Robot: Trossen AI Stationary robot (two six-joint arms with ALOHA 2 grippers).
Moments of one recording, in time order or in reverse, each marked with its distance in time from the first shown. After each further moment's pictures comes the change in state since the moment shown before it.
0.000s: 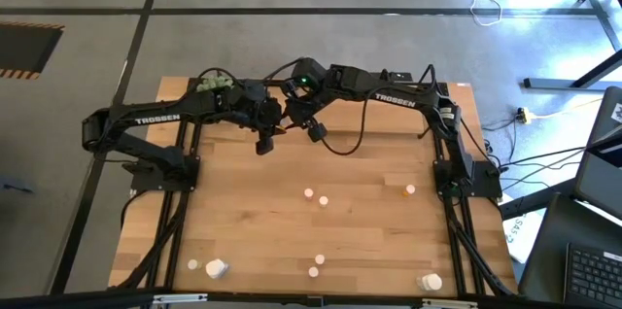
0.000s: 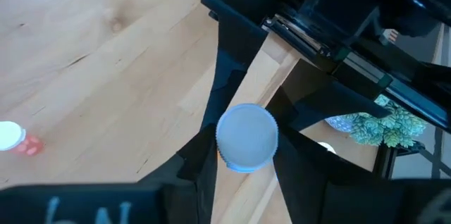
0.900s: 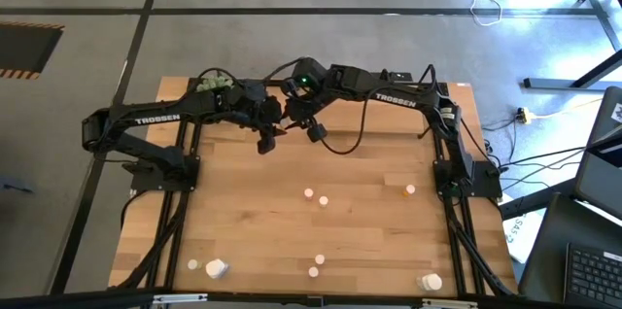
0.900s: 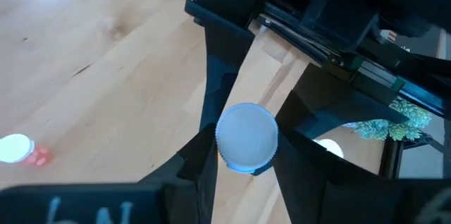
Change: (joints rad) left arm 0.000 0.000 0.000 -0.001 -0.025 -0.067; right arm 0.000 -0.003 0.000 -0.008 -0.002 0.056
